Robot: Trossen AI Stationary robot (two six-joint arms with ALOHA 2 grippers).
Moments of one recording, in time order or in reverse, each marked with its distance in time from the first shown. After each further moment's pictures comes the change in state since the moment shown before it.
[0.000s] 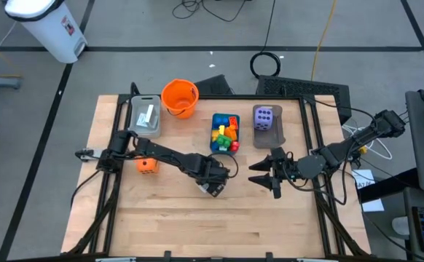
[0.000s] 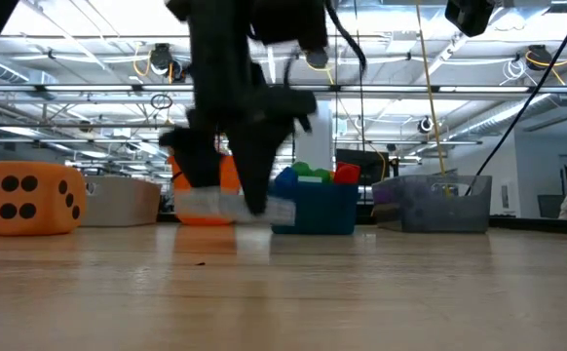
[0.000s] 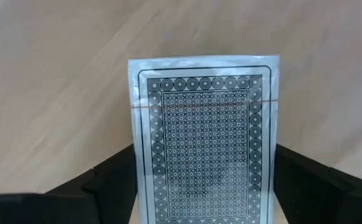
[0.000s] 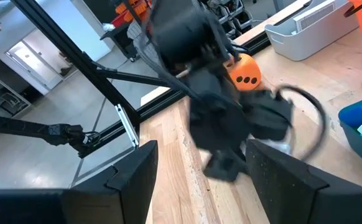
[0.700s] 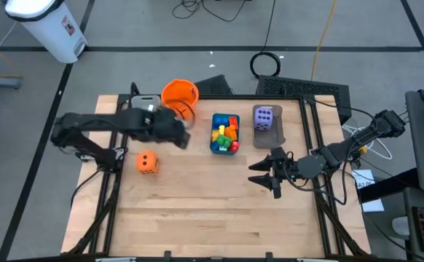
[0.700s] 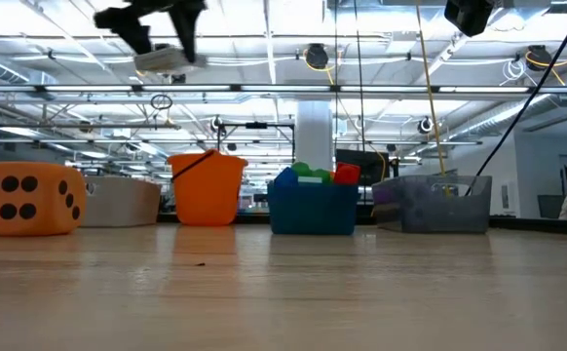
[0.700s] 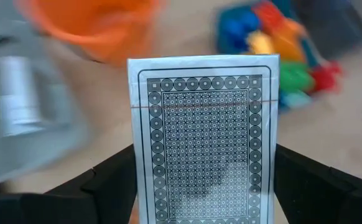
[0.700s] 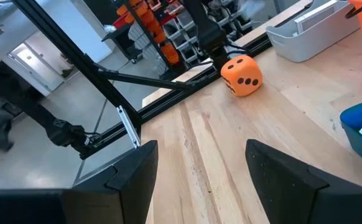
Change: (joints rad) left arm 0.159 -0.626 0.002 -0.439 -0.372 -0.108; right arm 0.000 0.000 0.000 0.008 0.000 -0.003
